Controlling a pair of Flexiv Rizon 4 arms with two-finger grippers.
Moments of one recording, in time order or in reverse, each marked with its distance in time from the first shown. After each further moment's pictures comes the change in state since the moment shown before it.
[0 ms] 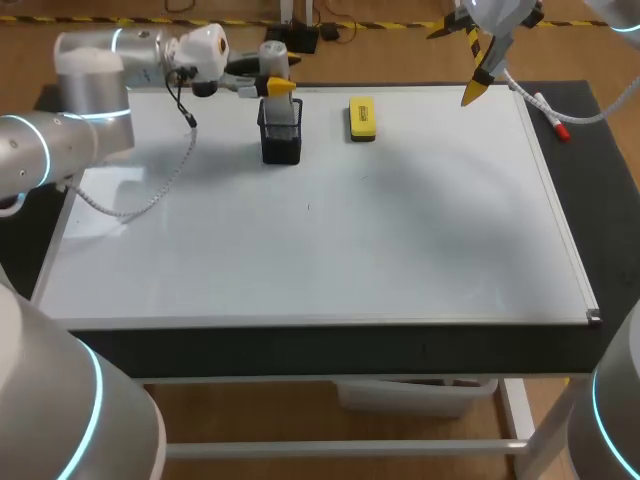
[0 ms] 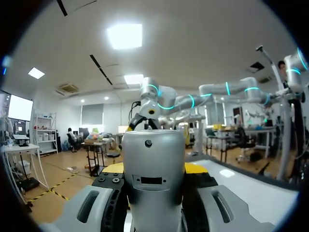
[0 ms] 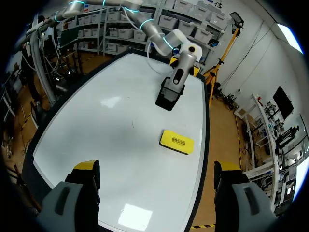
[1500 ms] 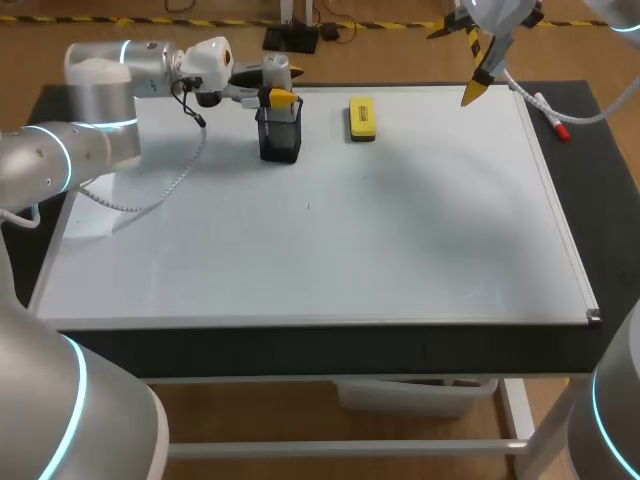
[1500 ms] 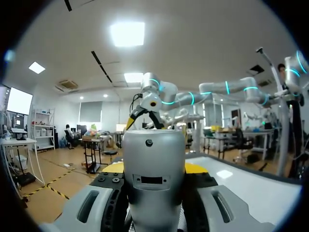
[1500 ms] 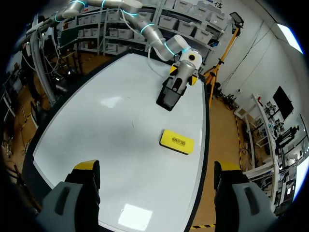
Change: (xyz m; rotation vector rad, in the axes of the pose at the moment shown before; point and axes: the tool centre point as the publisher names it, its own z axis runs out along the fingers) left arm -0.007 0.030 -0.002 -0.001 0.022 -0.032; right arm 0.000 0.000 0.000 0.000 0.000 0.000
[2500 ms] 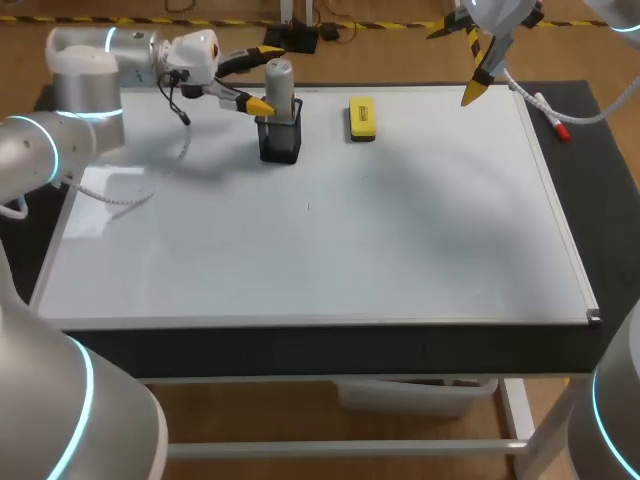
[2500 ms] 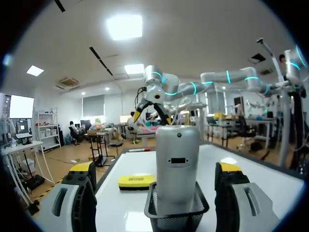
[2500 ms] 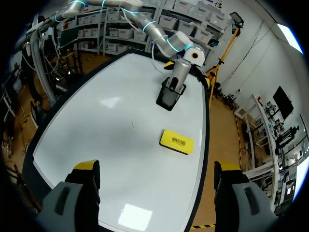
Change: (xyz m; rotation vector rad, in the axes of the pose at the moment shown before) left arm -0.015 0.000 -0.032 -0.120 -0.031 0.058; right arm 0.000 0.000 0.000 0.000 0.000 0.000
